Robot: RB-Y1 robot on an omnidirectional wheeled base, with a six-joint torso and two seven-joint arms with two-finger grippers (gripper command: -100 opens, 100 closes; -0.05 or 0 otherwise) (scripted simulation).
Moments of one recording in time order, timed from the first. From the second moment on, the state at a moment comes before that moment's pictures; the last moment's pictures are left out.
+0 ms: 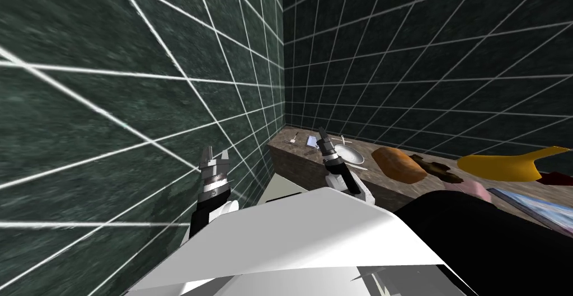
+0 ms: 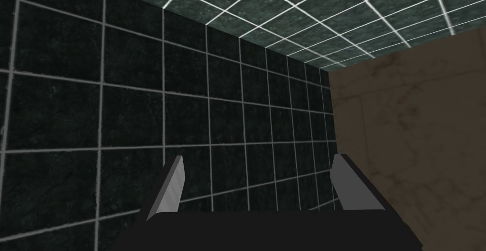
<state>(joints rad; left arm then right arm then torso) 0.54 0.00 -0.02 -2.23 0.06 -0.46 -0.02 0.48 -0.27 0.00 -2.28 -0.04 -0.40 0.15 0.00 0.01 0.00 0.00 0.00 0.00</state>
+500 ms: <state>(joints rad) 0.55 0.00 -0.02 -2.23 0.06 -0.46 -0.02 0.47 -0.41 0.03 -2.30 -0.06 -0.35 0.18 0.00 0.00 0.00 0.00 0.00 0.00</state>
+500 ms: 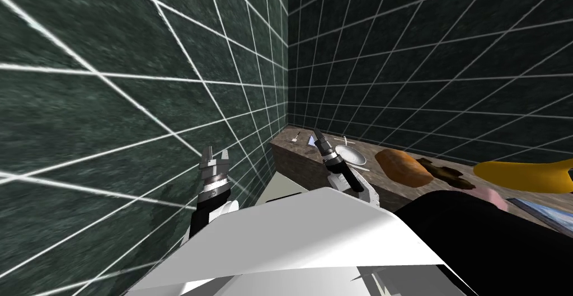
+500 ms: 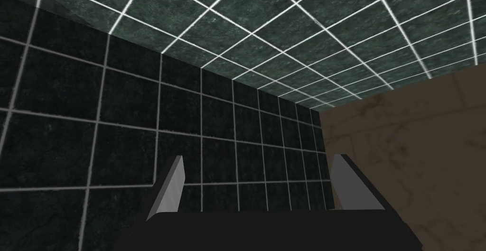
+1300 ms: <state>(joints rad) 0.55 0.00 -0.02 -2.23 0.06 -0.46 -0.02 0.46 -0.62 0.11 -2.32 -0.10 -0.24 0.21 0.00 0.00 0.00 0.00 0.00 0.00</state>
